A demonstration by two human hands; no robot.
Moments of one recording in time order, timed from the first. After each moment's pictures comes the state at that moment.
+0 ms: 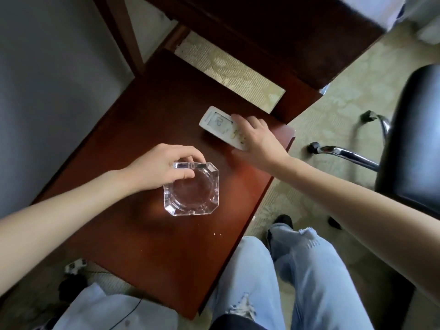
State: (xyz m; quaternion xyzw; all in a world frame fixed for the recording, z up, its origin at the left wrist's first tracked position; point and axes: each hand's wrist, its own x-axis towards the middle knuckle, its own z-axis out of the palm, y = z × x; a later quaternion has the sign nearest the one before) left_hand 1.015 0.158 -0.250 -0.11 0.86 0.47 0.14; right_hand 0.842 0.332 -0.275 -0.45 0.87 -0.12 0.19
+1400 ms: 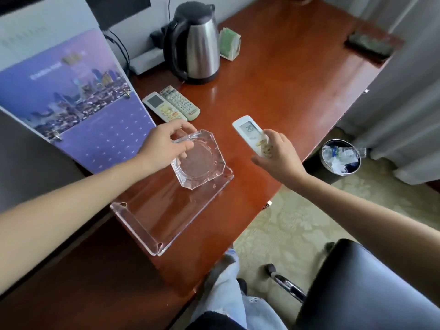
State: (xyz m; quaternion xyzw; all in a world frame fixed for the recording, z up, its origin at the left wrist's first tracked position) left_hand 0.577 0.118 0.048 -0.33 0.82 0.45 -0.12; right_hand 0.376 0.296 0.001 -0.41 0.85 -0.28 0.16
